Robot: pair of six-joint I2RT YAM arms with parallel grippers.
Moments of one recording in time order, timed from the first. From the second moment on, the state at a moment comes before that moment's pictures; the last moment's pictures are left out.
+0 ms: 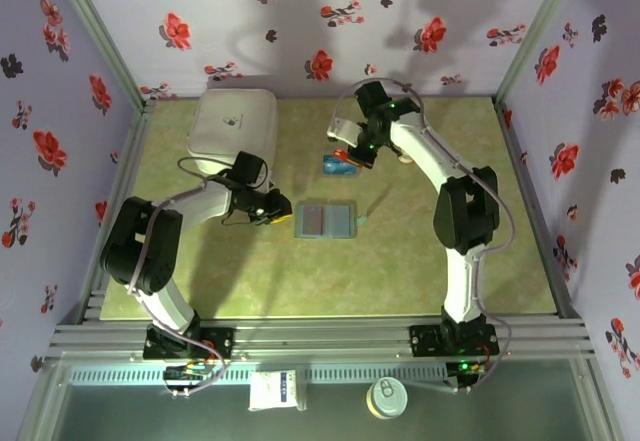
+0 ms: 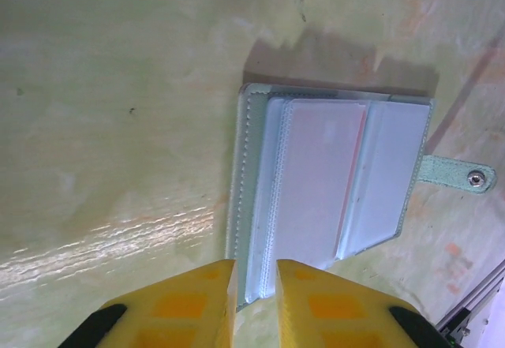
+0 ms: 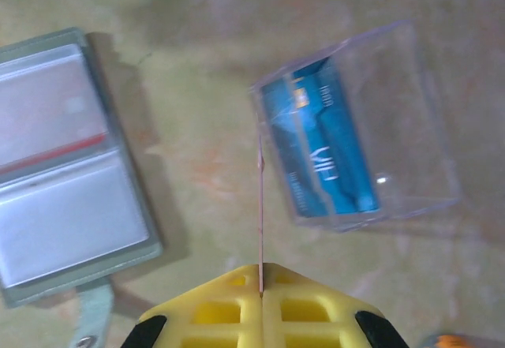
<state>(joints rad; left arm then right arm) -0.44 1.70 0.97 -0.38 0.49 -0.66 0.42 2.06 1.91 -1.01 -0.23 -0.84</state>
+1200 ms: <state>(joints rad) -0.42 1.69 0.97 -0.41 0.47 -0.65 0.36 2.38 2.24 -0.95 -0.28 -0.90</state>
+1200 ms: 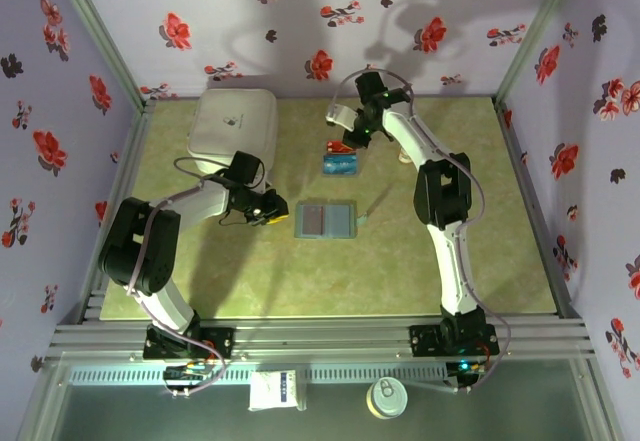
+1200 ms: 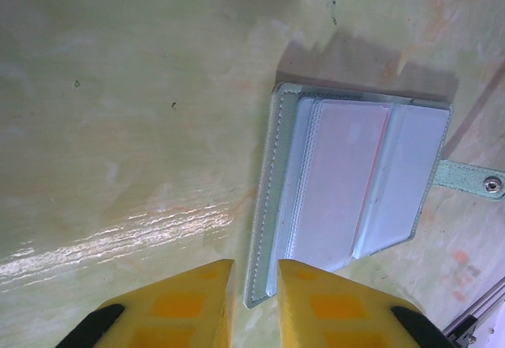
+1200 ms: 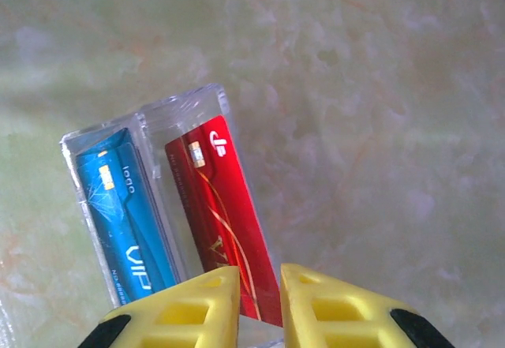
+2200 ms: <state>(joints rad) -0.42 1.69 0.97 -0.41 0.47 -0.65 0.36 2.44 2.24 -0.82 -0.27 -0.83</state>
